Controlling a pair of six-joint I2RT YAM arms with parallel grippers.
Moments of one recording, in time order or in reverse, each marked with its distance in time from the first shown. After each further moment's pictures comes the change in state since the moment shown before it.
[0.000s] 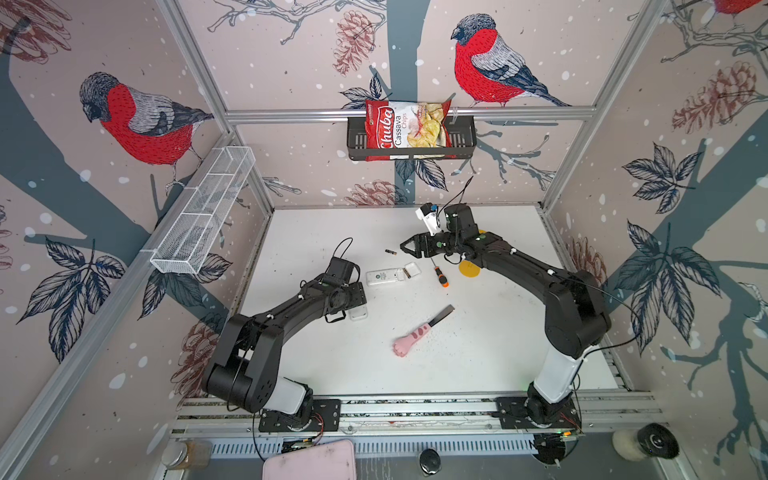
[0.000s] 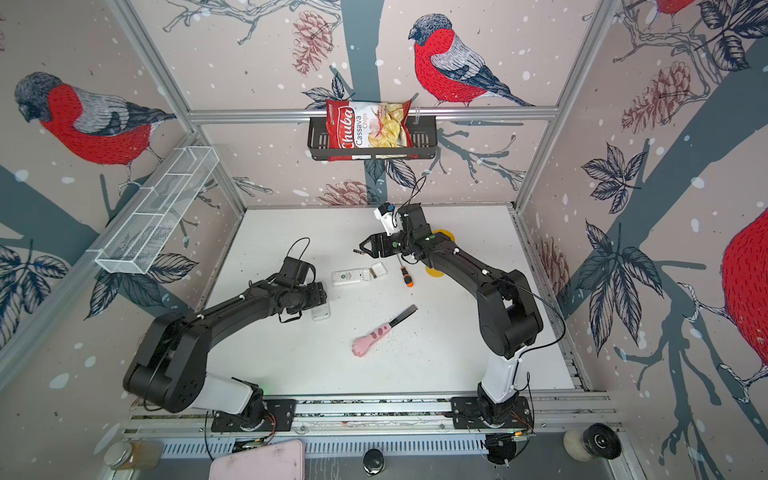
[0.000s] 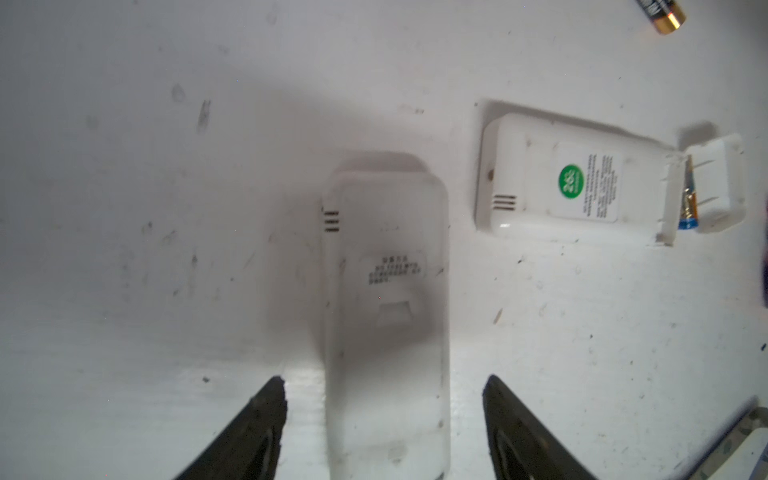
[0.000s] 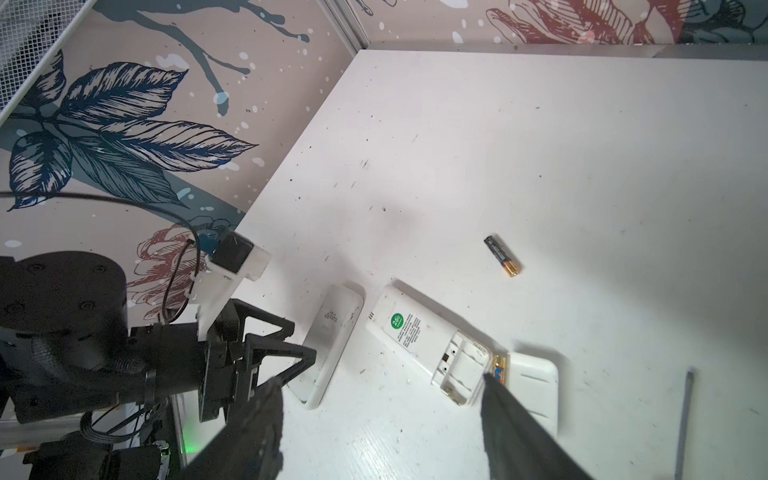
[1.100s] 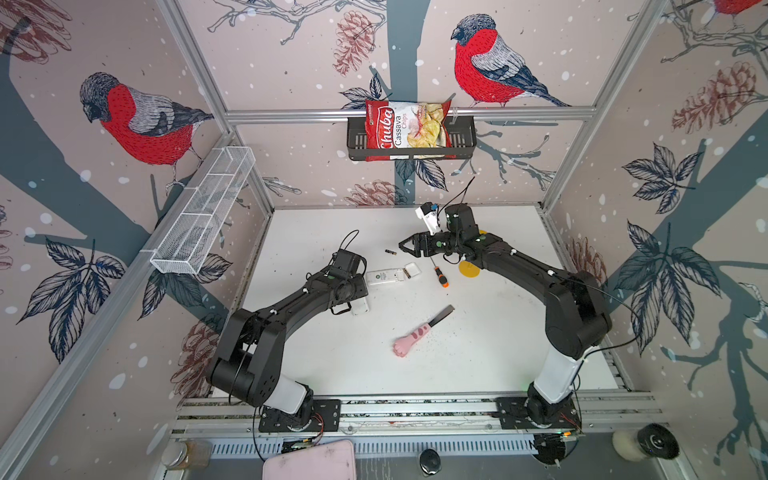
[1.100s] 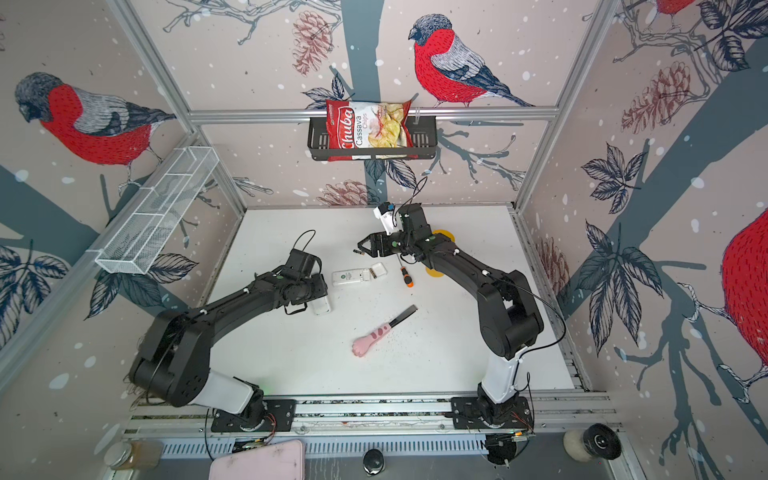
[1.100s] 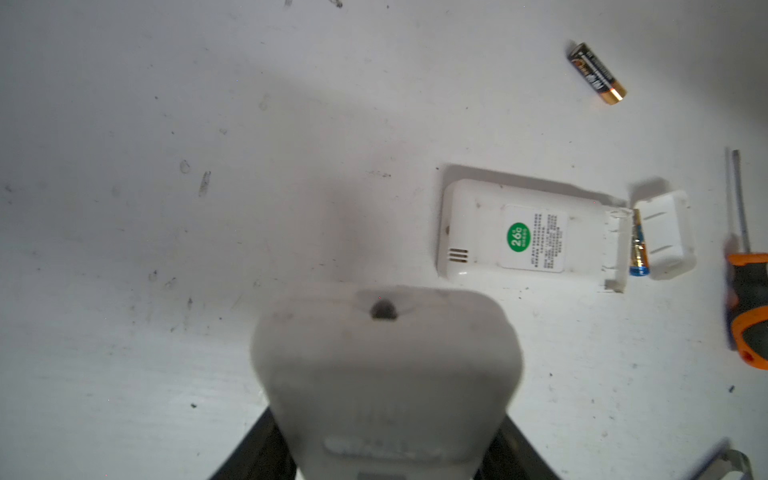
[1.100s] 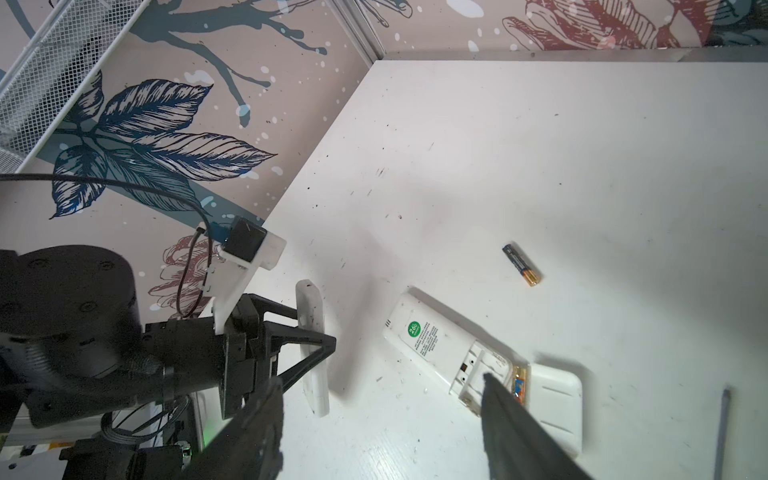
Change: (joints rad) left arm -0.033 0.074 0.137 -0.050 -0.079 -0.034; right arm 0.001 0.000 -0.010 0.045 -0.038 0.030
